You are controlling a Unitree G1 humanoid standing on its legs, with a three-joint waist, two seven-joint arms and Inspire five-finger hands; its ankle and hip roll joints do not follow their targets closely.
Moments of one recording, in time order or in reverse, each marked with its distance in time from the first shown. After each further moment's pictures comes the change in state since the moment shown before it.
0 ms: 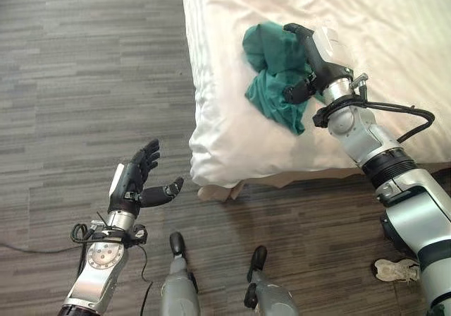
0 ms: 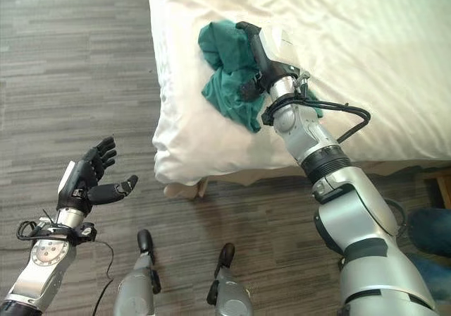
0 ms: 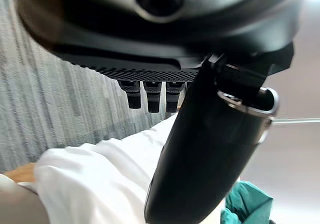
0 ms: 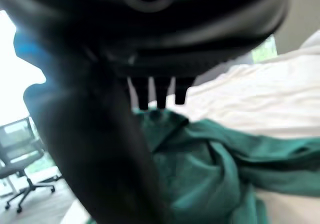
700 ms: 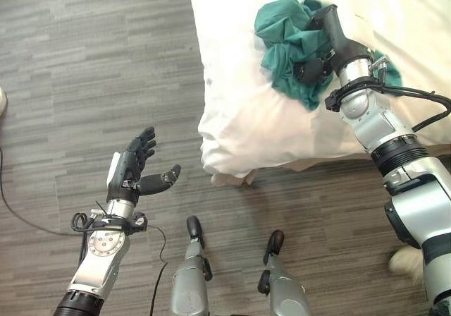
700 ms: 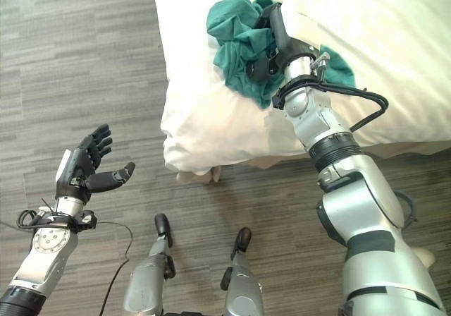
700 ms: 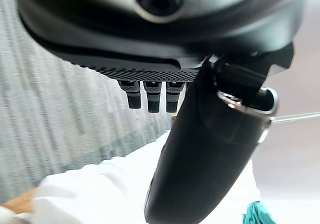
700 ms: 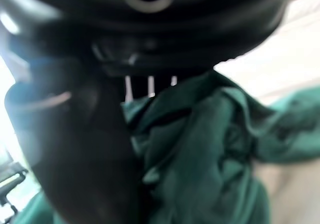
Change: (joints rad) left arm -0.106 -0.001 -0.001 0.081 -0.012 -0.011 0.017; right arm -0.083 -0.015 -0.028 0.052 0.041 0.021 -0.009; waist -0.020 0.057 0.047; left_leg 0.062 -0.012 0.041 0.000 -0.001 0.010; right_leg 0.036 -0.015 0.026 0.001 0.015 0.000
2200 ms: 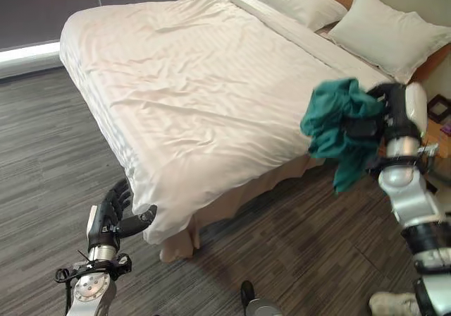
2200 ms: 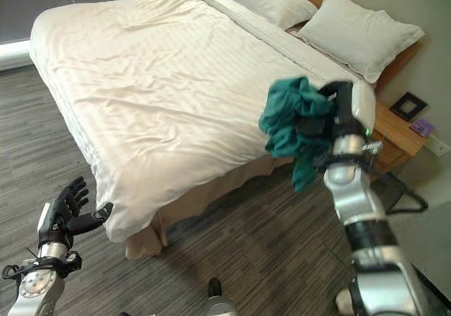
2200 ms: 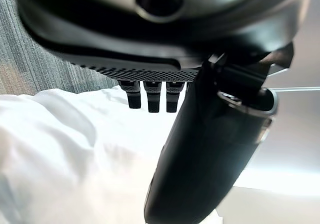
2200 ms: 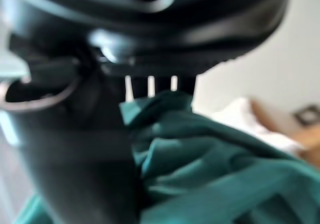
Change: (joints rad) left arm 0.266 -0.121 0.133 0.034 -0.033 0.041 0.028; right arm 0.919 0.016 -0.589 -0.540 0.064 0.054 -0.088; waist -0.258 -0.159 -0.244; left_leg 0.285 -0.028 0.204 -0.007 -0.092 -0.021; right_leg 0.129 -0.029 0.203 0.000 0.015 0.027
